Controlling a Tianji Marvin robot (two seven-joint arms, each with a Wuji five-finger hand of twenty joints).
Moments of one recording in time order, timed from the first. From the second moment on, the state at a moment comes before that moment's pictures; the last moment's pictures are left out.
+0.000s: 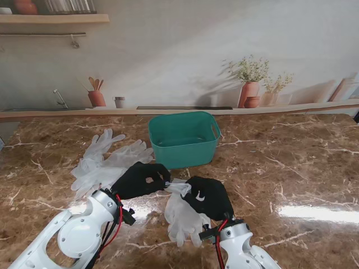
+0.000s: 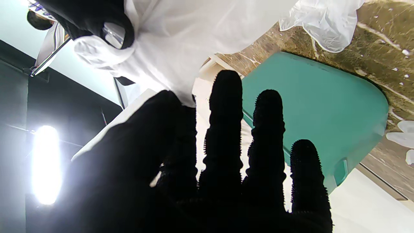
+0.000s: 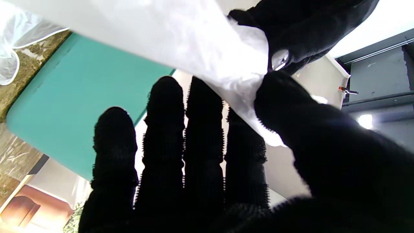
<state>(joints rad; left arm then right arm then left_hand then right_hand) 1.73 -1.10 -1.20 -1.87 0.39 -0.15 -0.06 -1.85 -1.20 1.09 -1.75 -0.50 -0.26 -0.49 0.81 -0.41 0.64 -0.17 0.69 -0.12 0.87 0.74 1.15 0.04 0.49 0.44 0.75 0.17 0.55 0.71 0.02 0.21 0.94 0.80 0.47 -0.71 1.17 -0.23 0.94 -0.20 0.95 0.66 1.17 -0.06 0.58 0.81 0.98 0.01 0.94 0.75 0.56 0.14 1.39 0.78</state>
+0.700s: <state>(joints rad) 1.71 -1.06 -1.19 -1.80 0.32 -0.23 -0.20 -1.86 -1.19 1.11 -1.77 -0.43 -0.28 -0.40 0.75 -0.47 0.42 -0.12 0.66 -0.10 0.51 0.40 0.48 0.06 0.25 0.31 0.26 0.14 0.19 0.59 -0.10 0.15 0.25 0.82 0.47 -0.71 1.17 -0.23 0.94 -0.20 0.95 0.67 1.18 -0.06 0.59 0.81 0.98 0.01 0.94 0.75 0.57 0.14 1.40 0.78</state>
